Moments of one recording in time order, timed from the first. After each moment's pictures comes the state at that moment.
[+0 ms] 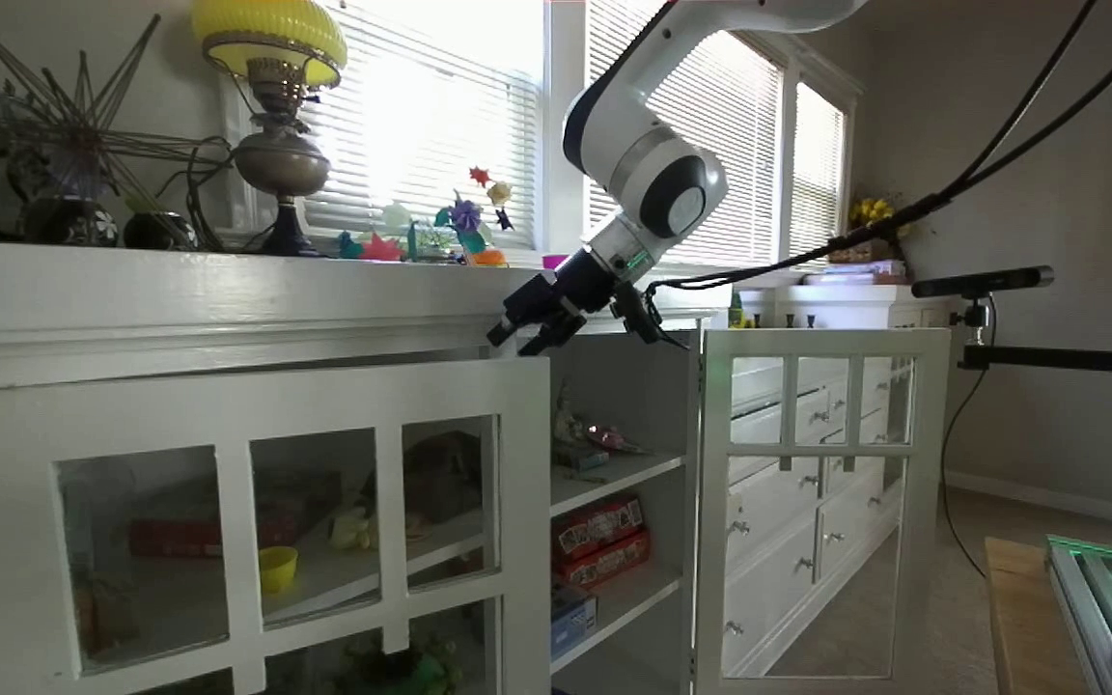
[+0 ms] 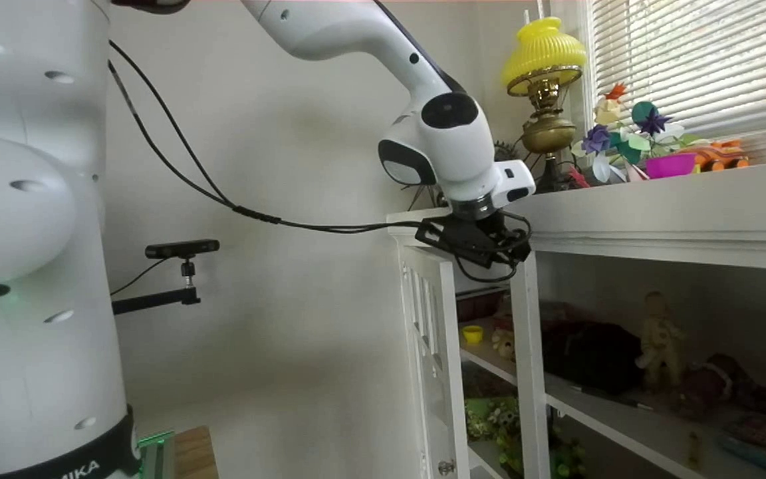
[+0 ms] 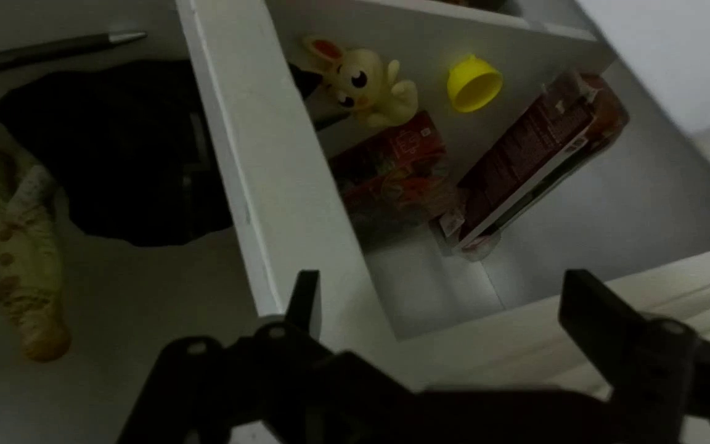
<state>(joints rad) 0.09 0.14 -0.03 -2.22 1.61 2.76 -1.50</state>
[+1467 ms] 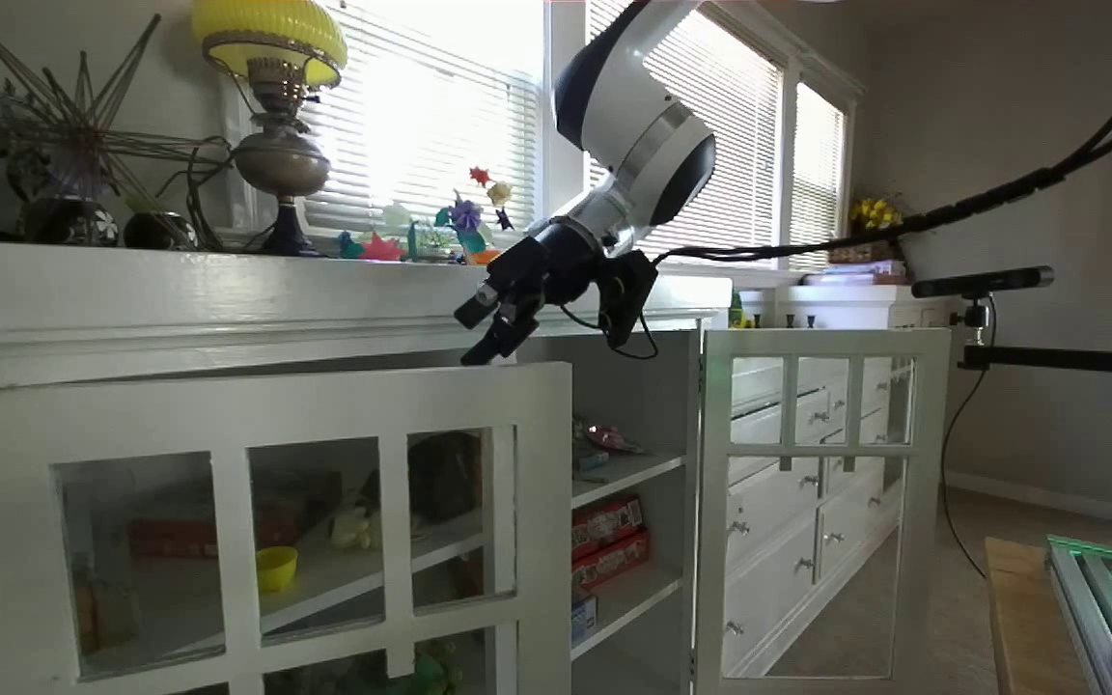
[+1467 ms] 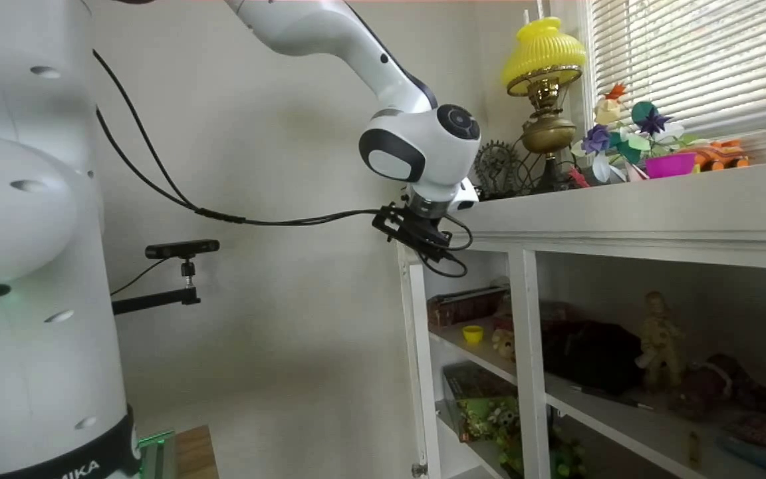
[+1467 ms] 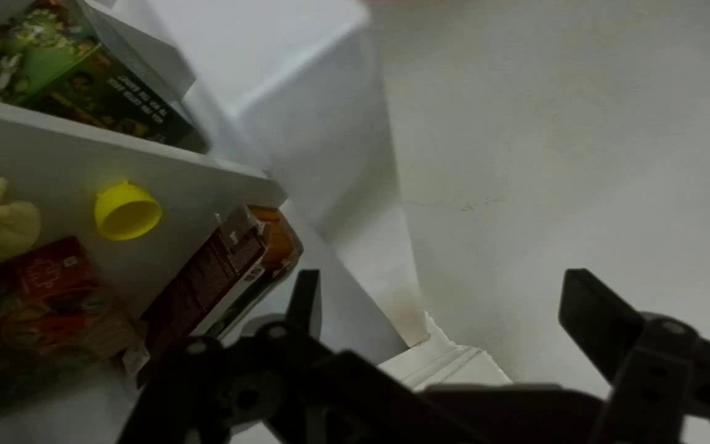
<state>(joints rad) 0.09 0.06 0.03 -2.28 1.31 2.26 -1.36</state>
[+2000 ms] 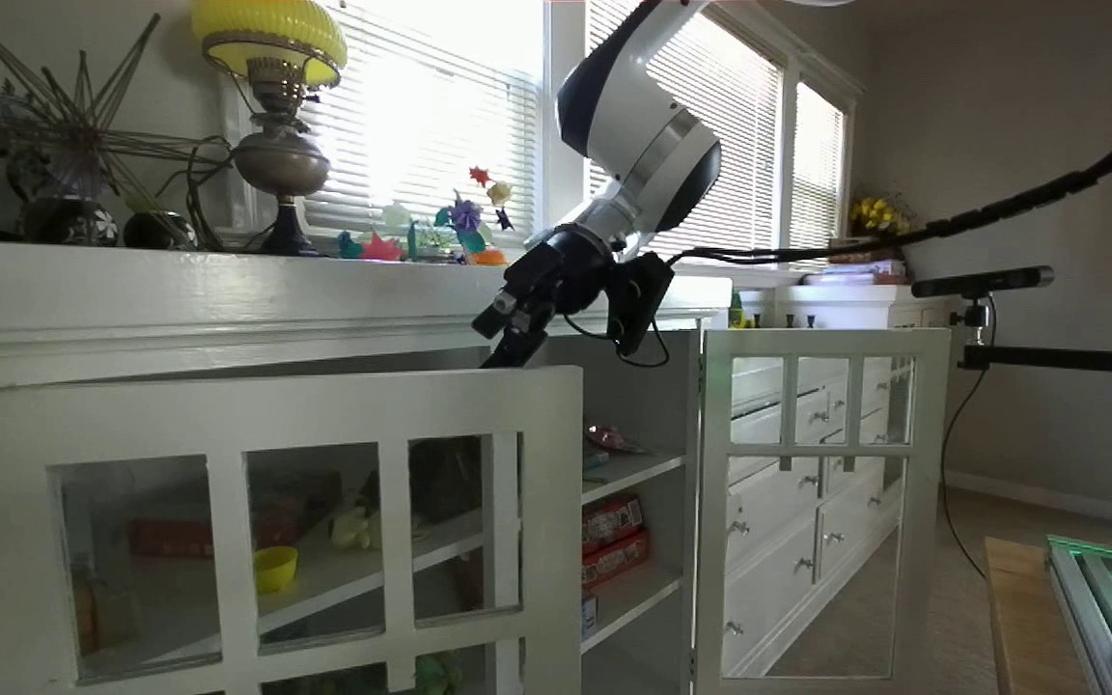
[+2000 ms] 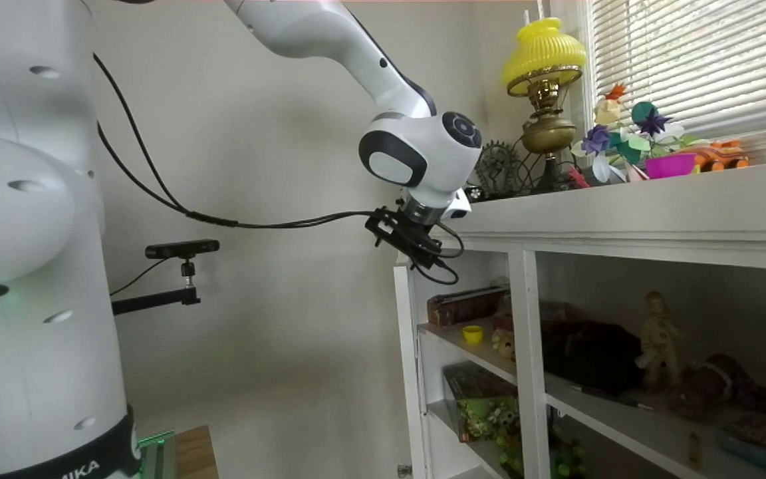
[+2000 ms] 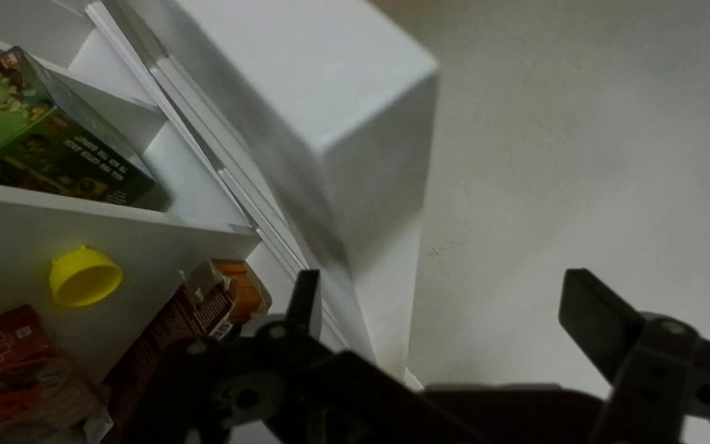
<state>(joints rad) 0.08 0.06 0.03 -2.30 1.24 2.18 -1.32</state>
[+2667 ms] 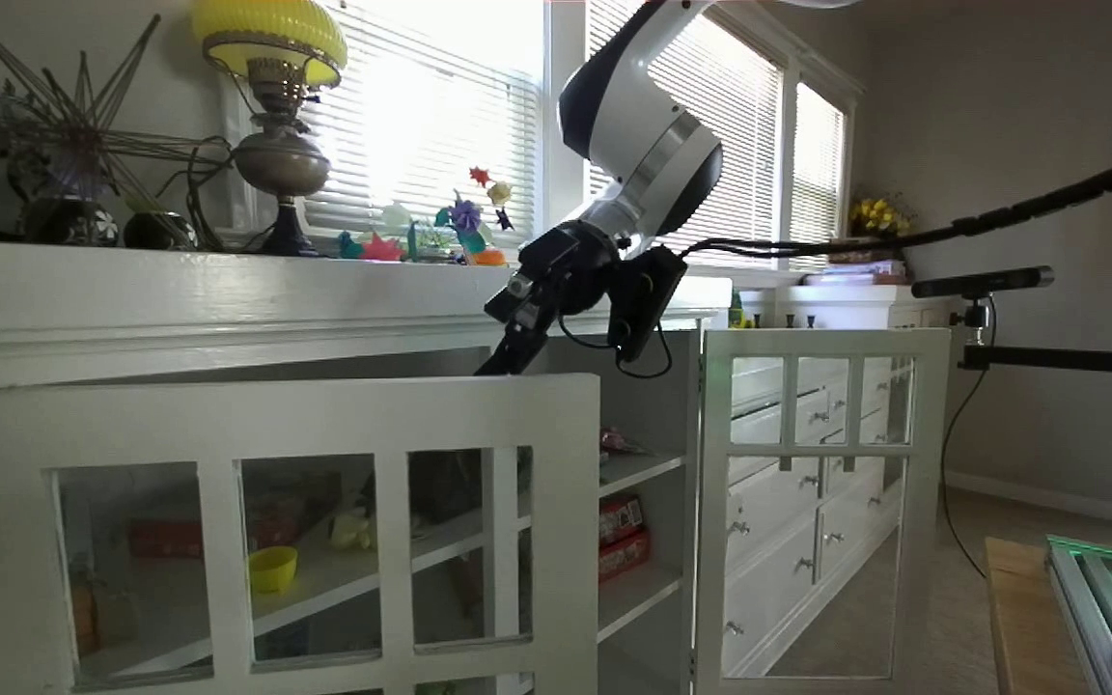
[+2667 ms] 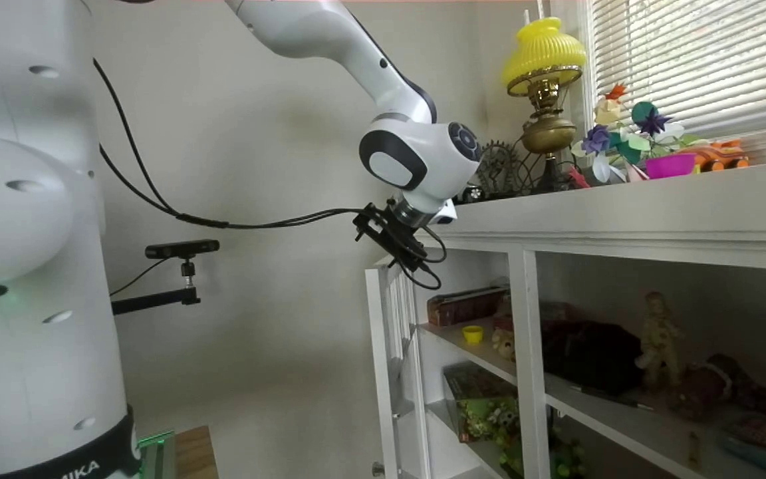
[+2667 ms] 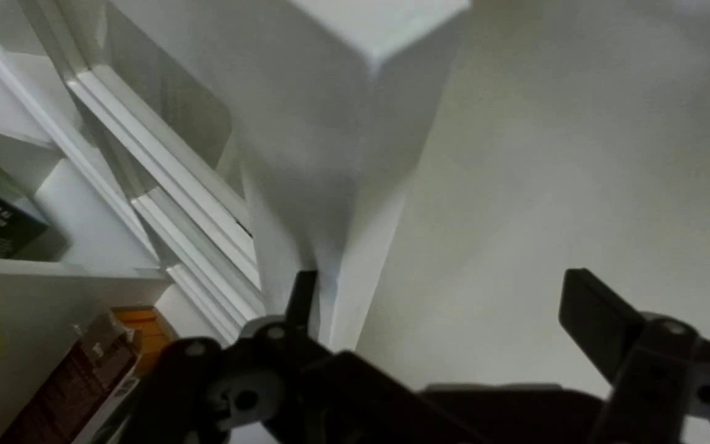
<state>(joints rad) 0.07 0.06 0.03 -2.30 1.23 2.00 -1.32</state>
